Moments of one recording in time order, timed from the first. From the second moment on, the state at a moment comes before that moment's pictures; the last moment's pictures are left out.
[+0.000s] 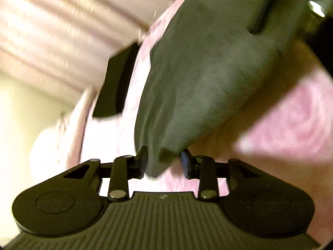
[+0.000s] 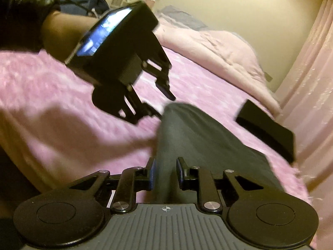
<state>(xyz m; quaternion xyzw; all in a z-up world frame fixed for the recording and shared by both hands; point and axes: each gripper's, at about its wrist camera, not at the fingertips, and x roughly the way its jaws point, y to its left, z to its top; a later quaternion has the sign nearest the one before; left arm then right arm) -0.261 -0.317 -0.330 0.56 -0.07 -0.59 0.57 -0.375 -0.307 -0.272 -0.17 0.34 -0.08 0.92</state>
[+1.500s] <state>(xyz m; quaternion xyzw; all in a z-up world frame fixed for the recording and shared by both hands) -0.319 -0.284 -0.304 0.49 0.00 -0.69 0.54 -0.405 -0.388 -0.351 -0.49 0.33 0.01 0.80</state>
